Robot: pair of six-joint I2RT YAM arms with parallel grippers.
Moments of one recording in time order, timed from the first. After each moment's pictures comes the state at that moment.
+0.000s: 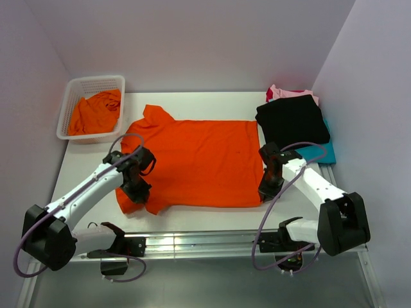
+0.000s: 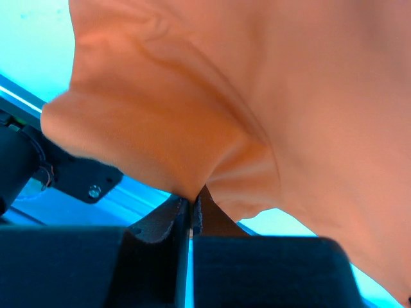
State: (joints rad) left arm -0.53 1.20 0.86 -1.20 -0.12 -1.32; right arm 0.28 1.24 0.73 -1.01 0.01 0.78
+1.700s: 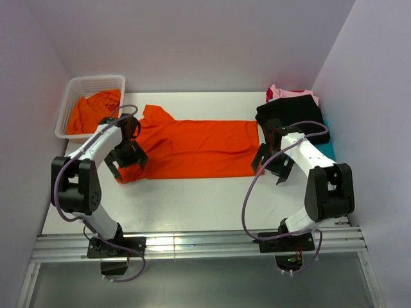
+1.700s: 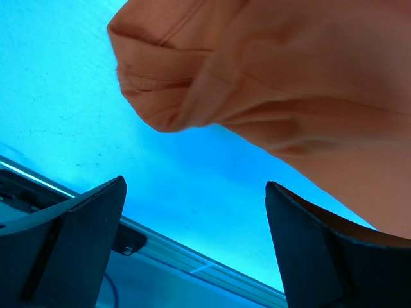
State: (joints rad) left arm -0.16 1.66 1.27 -1.15 -0.18 -0.81; right arm 0.15 1.52 1.06 -1.04 0.09 0.70
